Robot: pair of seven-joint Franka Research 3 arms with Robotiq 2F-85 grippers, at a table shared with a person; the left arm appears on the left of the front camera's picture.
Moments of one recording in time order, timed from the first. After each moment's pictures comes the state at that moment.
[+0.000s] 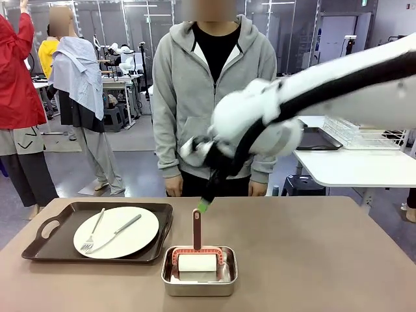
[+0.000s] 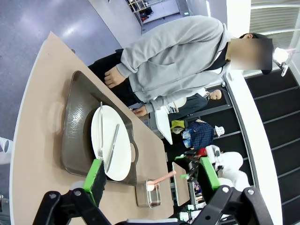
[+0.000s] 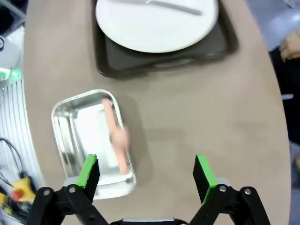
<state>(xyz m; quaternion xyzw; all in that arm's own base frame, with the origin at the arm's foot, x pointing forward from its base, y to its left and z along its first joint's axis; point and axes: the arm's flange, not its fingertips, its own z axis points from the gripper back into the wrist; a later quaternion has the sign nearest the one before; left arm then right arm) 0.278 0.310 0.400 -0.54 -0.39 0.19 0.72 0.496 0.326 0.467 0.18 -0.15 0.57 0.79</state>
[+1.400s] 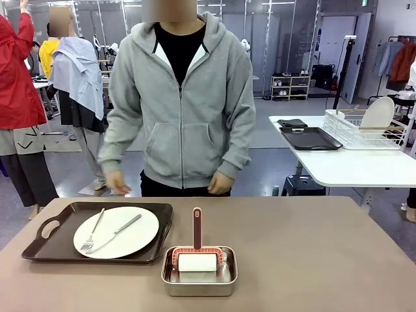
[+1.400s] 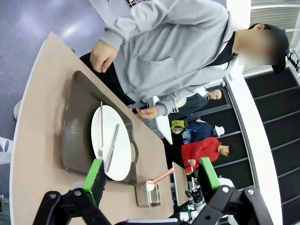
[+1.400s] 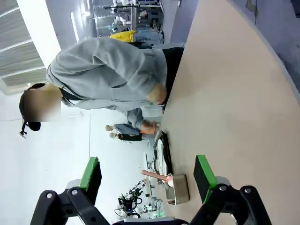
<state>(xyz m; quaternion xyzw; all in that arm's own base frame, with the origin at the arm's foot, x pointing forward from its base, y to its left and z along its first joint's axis) 0.278 0.310 0.400 -0.54 -0.39 0.19 0.72 0.308 -0.232 0.338 0.61 -0.27 -0.31 0.67</state>
